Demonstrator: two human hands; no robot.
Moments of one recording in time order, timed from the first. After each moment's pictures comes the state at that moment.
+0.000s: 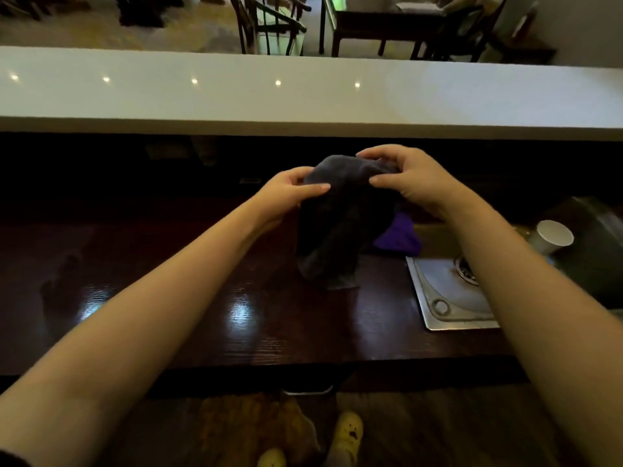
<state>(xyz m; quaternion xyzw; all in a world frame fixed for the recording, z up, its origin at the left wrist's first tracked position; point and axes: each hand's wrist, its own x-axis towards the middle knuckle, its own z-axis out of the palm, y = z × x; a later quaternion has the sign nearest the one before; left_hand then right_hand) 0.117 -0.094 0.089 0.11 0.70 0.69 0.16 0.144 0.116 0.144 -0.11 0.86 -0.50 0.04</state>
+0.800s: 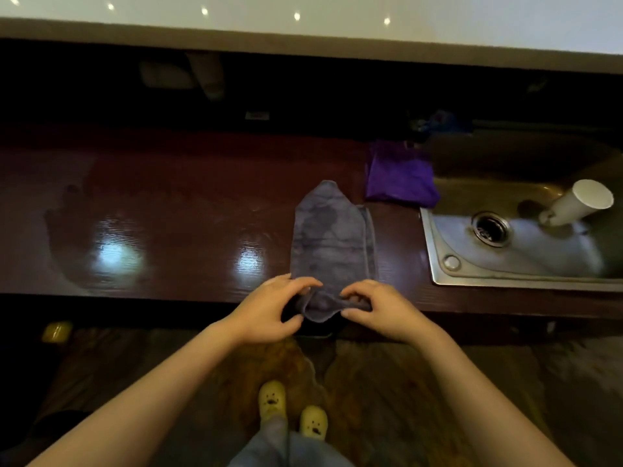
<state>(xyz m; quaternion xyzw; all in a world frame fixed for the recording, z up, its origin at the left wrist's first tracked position) 0.300 -0.134 -0.061 0.28 0.87 0.37 0.15 0.300 0.103 -0.044 -0.10 0.91 -0.30 0.26</state>
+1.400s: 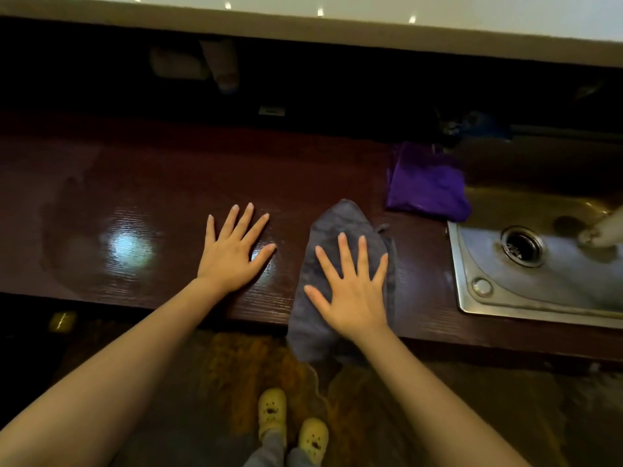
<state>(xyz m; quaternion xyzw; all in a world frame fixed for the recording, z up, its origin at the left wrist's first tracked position) 0.208 -0.193 -0.116 0.06 1.00 0.06 0.00 0.255 0.039 -0.112 -0.12 0.99 -0.08 0.03</state>
